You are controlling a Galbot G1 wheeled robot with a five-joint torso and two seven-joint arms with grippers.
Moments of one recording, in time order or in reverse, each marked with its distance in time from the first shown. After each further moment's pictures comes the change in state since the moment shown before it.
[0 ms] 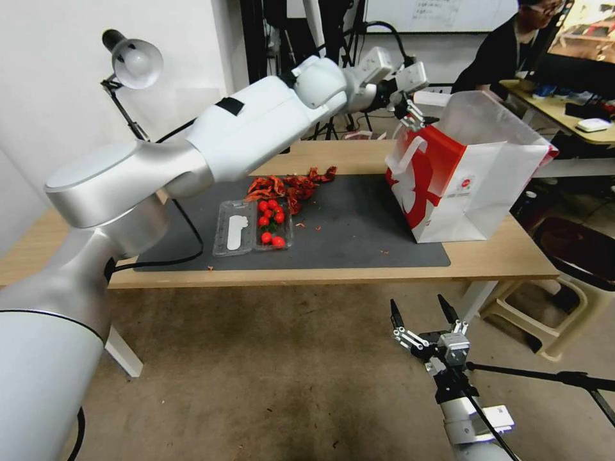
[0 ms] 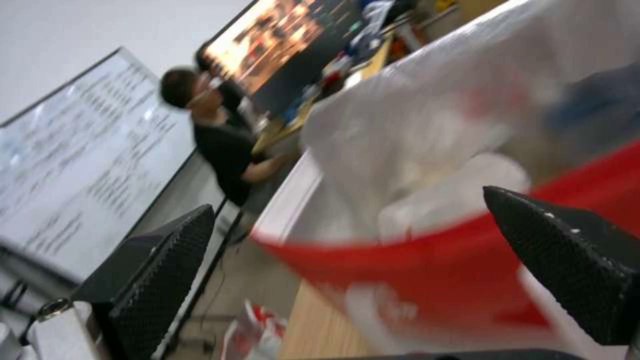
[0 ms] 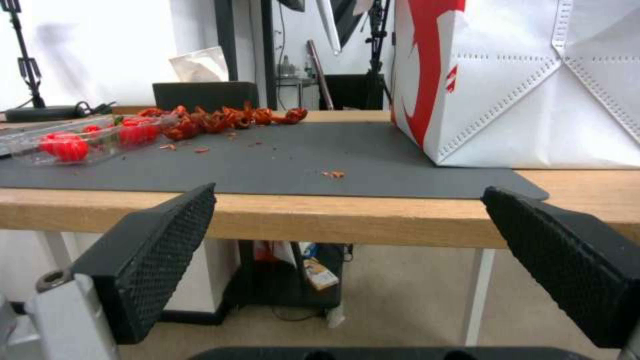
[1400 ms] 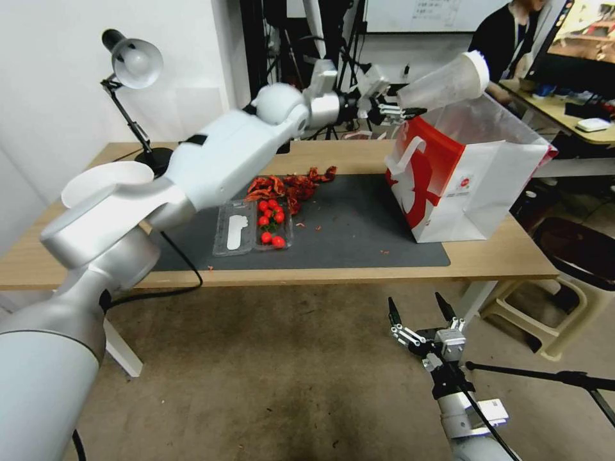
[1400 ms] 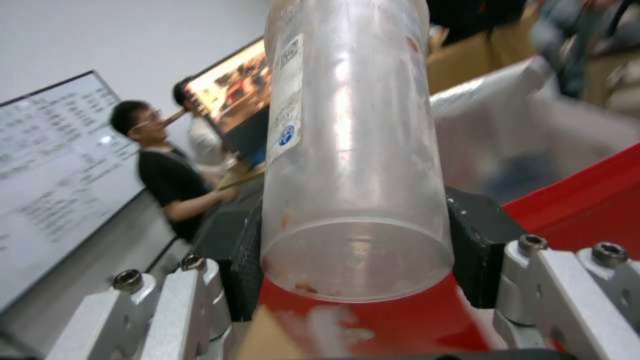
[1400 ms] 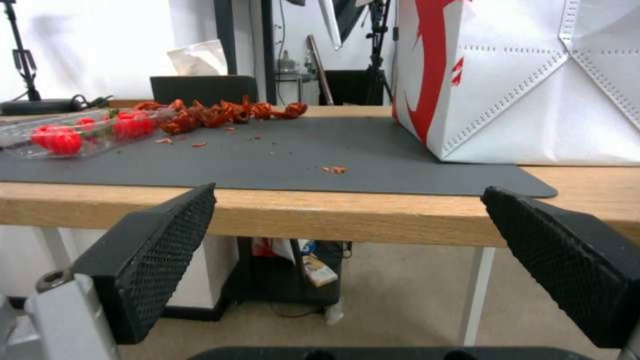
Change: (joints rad) left arm 0.065 -0.001 -0.172 0.058 0.000 -0.065 0.228; right arm 0.026 0.003 -0.010 -0.011 -0.005 -0.024 0.002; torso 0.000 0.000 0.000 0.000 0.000
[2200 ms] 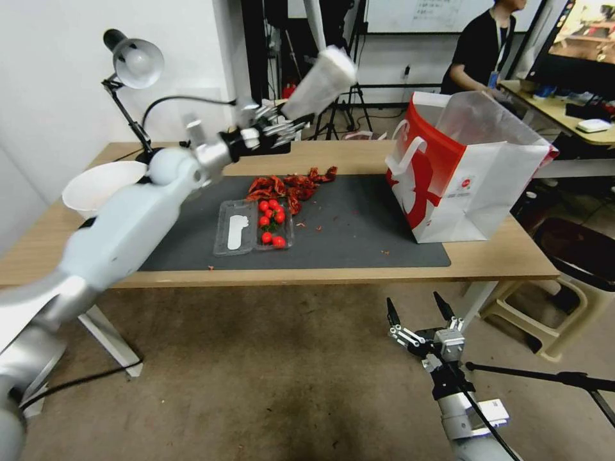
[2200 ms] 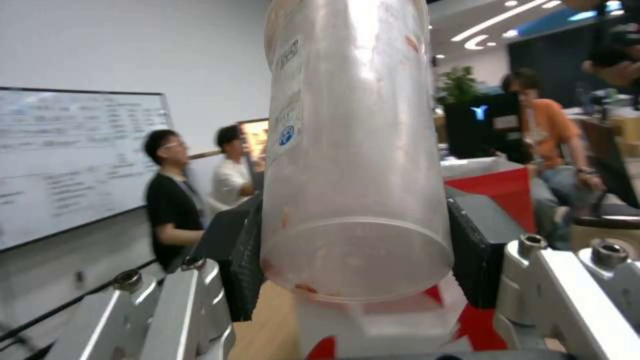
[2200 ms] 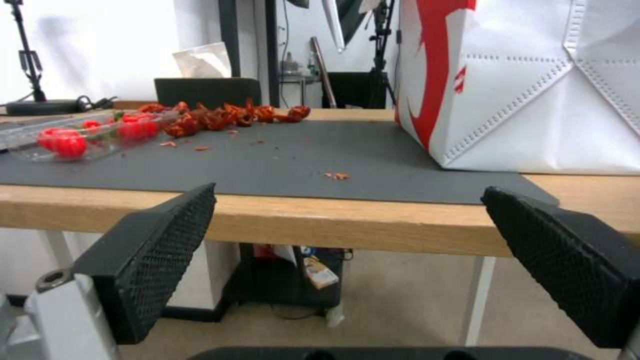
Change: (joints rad) left arm 0.490 0.423 -0.407 -0.349 -0.264 -0.099 0.076; right arm 0.001 -0.018 -0.006 0.009 0.002 -0.004 0.000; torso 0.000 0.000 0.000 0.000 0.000
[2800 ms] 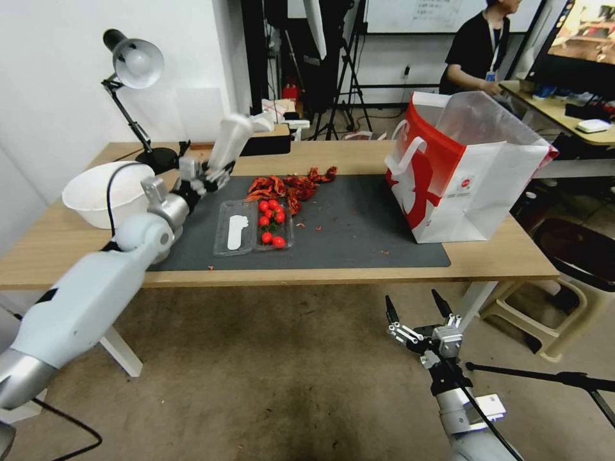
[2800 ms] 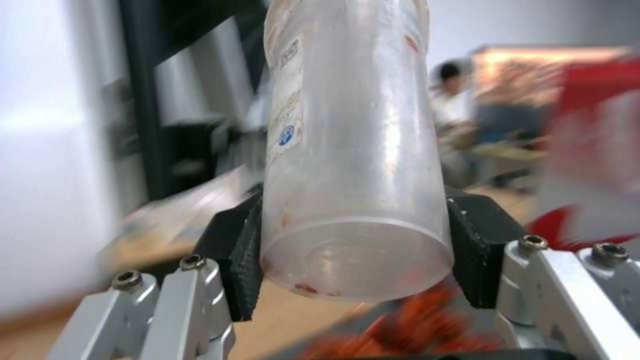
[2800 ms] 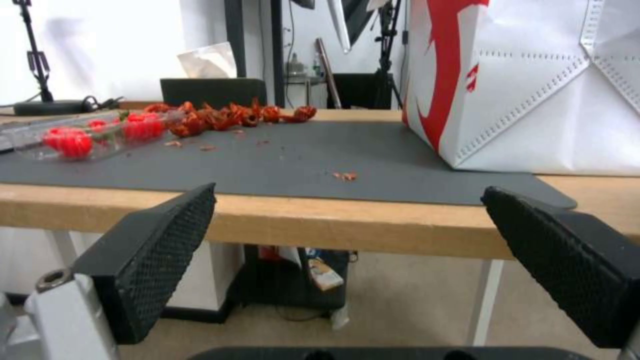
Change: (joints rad) left arm 0.273 0.119 -0.164 -0.107 0.034 -0.003 -0.330; right arm 0.022 -0.004 -0.010 -0.015 0.006 0.006 -0.001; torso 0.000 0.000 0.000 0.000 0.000
